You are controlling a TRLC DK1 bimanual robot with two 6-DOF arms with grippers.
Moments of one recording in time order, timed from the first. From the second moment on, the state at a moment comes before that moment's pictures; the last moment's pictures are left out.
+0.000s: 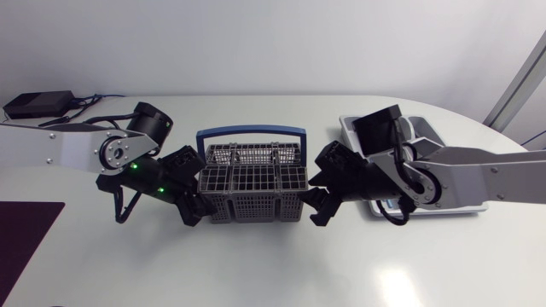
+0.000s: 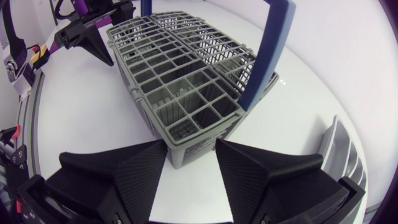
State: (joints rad) left arm -0.29 1.65 0.91 -0.44 0.40 0.62; right arm 0.47 1.54 0.76 -0.04 -0.27 -0.40
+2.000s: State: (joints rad) left arm 0.17 0.65 0.51 -0.11 0.40 0.33; right arm -0.18 0.61 0.40 -0.06 -0.21 -0.43
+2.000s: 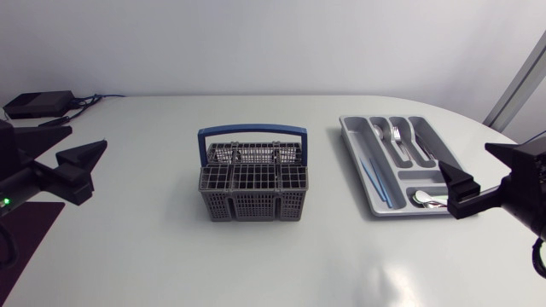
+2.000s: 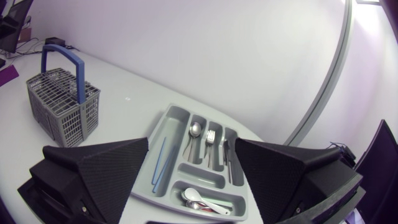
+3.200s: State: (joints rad) left arm 0.01 0.07 0.04 -0.03 0.03 0.03; right arm -0.01 0.06 0.03 -0.01 0.00 -0.03
